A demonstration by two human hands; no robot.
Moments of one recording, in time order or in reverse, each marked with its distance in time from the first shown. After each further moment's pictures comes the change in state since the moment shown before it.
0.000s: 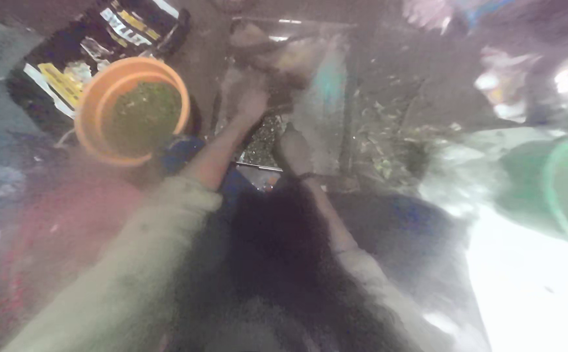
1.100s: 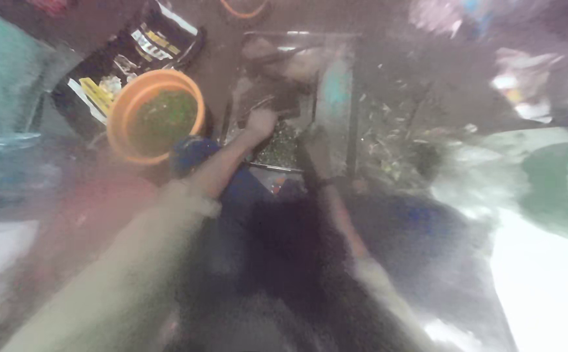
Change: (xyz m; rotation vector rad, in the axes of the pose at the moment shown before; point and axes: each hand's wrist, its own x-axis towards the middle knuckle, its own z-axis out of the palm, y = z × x) left_hand -0.052 0.033 -0.027 0.034 -0.400 -0.074; right_hand -0.001 0.011 -0.032 0.366 0.081 0.092
